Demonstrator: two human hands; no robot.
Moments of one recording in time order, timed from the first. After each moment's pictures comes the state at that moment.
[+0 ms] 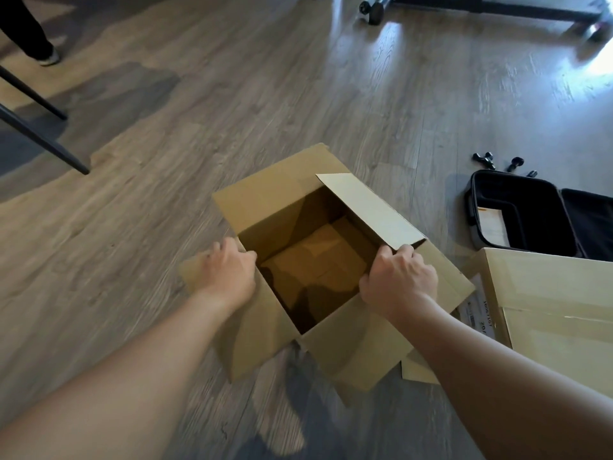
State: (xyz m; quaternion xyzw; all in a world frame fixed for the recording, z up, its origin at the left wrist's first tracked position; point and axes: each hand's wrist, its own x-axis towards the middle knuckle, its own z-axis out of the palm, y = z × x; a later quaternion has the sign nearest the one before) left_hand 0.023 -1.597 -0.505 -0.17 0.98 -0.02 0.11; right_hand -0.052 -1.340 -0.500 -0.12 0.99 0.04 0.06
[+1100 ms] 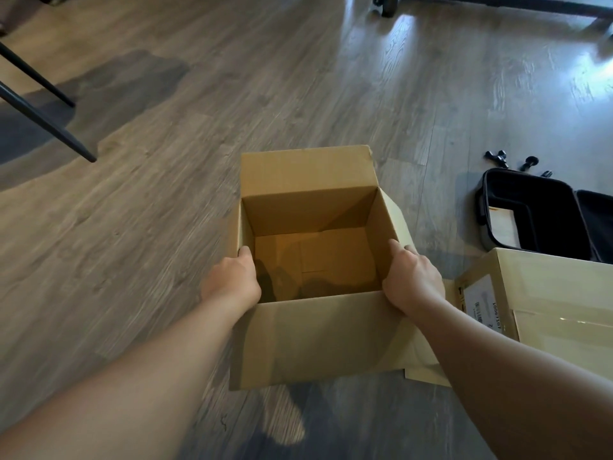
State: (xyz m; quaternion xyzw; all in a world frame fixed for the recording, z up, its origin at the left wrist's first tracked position) left_hand 0.032 -1.579 -0.521 -0.33 0.93 0.04 0.14; right_hand -0.069 -1.327 -0.524 -0.06 0.98 -0.14 0.13
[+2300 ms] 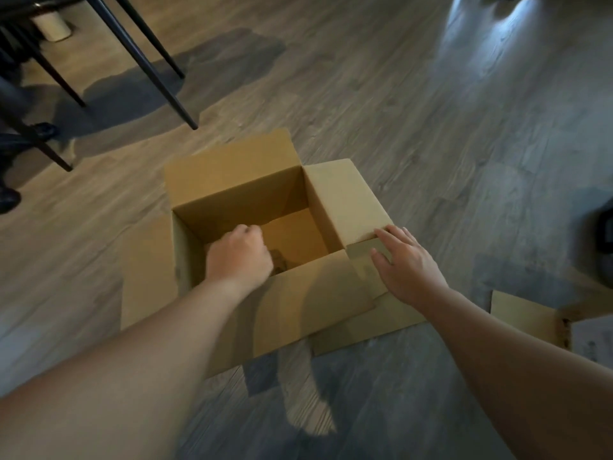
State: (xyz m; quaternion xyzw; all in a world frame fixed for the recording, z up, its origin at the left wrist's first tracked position) left_hand 0.119 -1.681 -0.502 -0.33 0.94 0.06 0.00; right_hand -0.046 -1.448 -0.549 -0.33 0.90 -0.23 0.15
